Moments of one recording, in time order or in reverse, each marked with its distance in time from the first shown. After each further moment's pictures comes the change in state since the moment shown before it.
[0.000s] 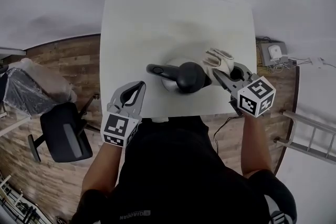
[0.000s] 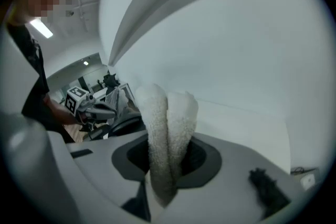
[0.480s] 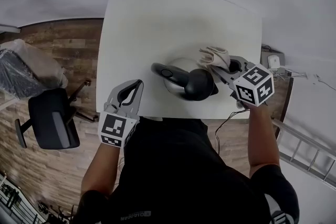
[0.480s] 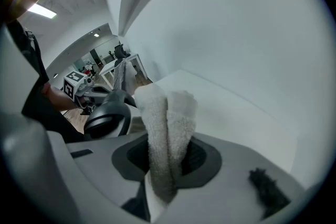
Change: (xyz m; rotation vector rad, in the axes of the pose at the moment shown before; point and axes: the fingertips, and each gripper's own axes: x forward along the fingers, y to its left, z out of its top) left arm 0.001 0.027 -0.027 -0.100 -0.010 0.072; right arm 0.065 -0.009 -0.004 -0.160 0.339 0.115
